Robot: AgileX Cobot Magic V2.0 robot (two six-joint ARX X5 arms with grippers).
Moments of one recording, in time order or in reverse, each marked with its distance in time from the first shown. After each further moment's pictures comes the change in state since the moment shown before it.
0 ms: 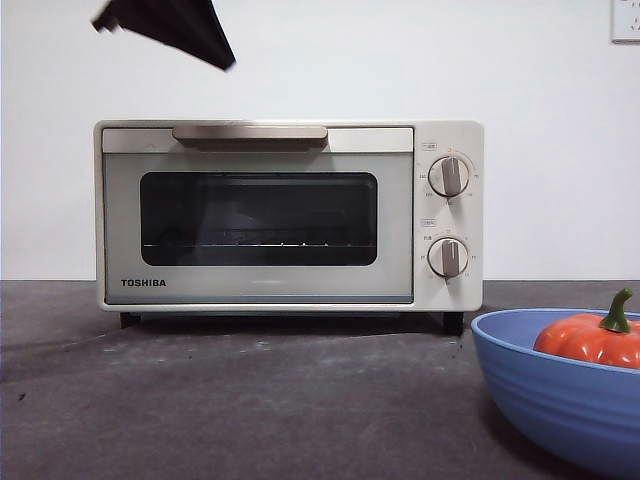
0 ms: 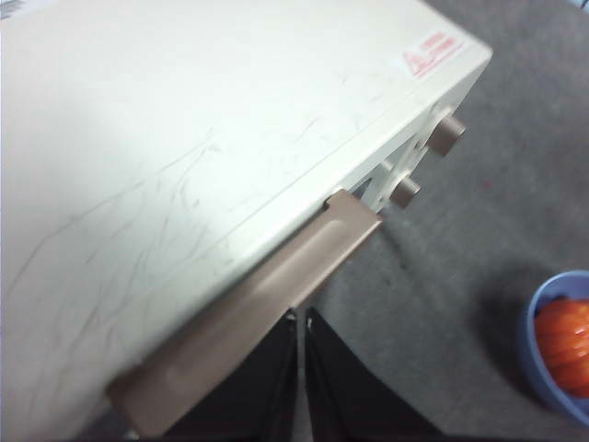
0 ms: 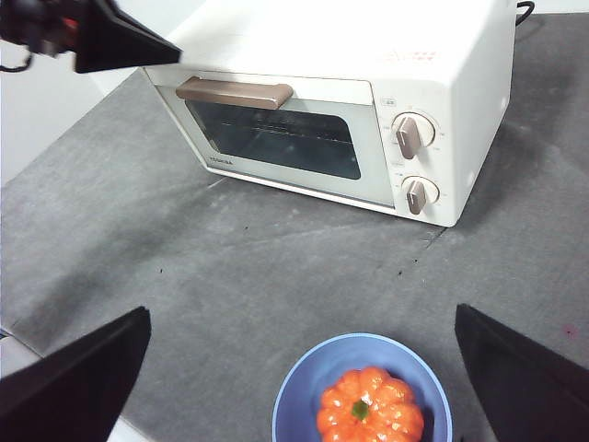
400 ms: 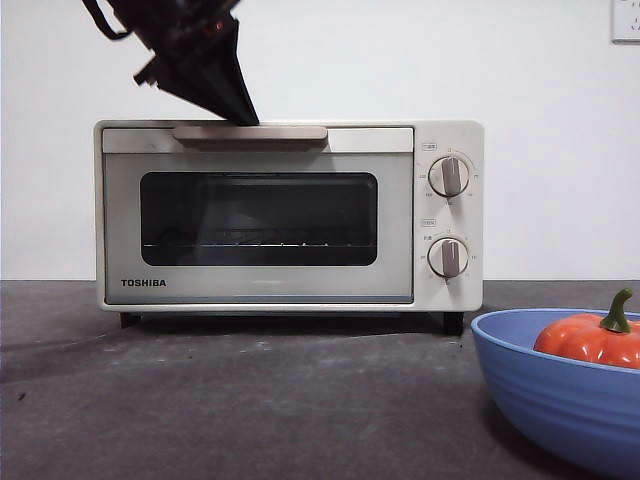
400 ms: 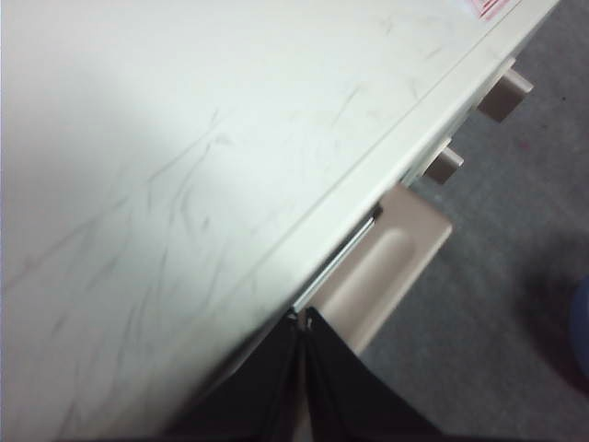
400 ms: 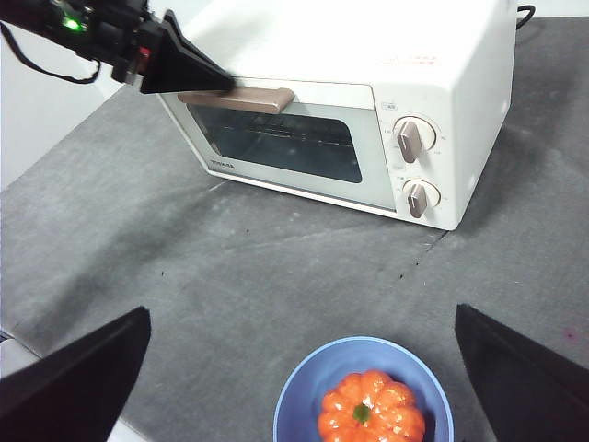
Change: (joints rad) left arm -0.003 0.161 0.065 0.011 -0.002 0.073; right arm 0.000 0.000 0.000 0.005 0.000 0.000
